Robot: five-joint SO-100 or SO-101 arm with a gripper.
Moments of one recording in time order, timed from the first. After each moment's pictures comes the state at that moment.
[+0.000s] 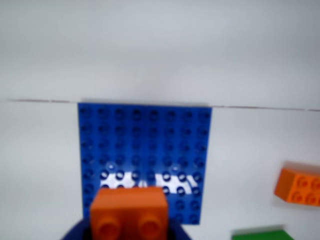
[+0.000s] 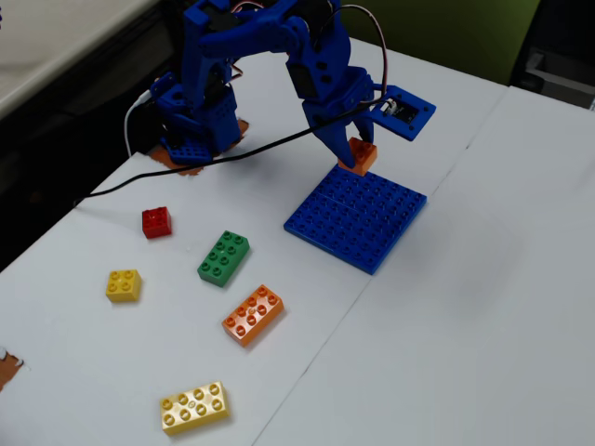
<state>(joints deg) -1.8 70.8 41.8 95.6 -91.9</state>
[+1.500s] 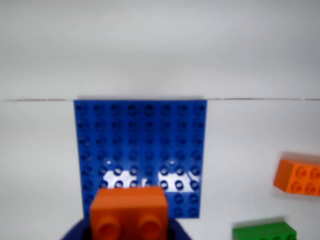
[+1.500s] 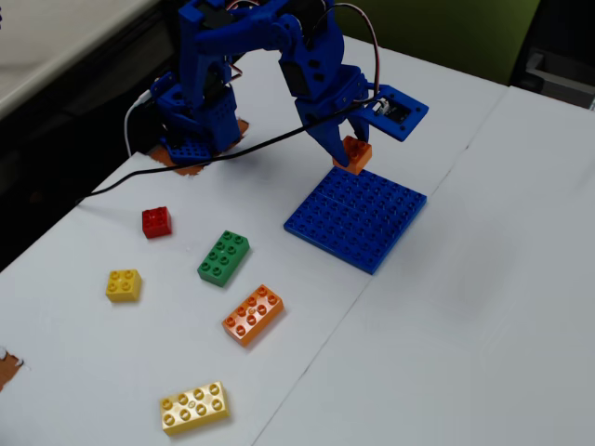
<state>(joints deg) -0.6 72.9 44.3 95.6 -90.6</state>
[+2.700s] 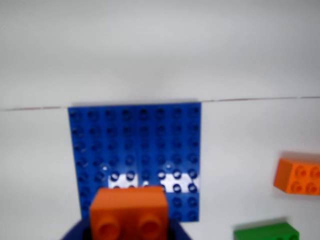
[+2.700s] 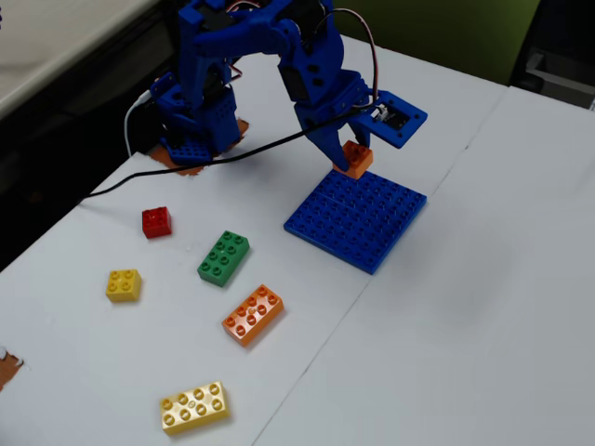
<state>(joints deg) 0.3 72.0 44.3 94.4 -89.4</state>
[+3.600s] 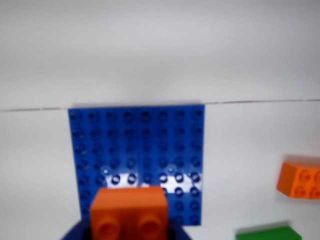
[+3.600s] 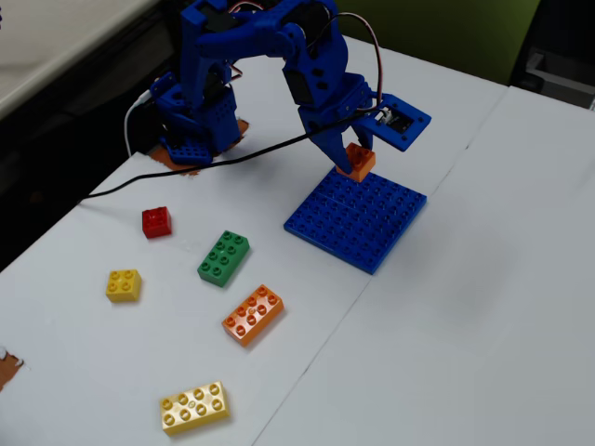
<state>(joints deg) -0.4 71.1 44.3 93.3 -89.4</state>
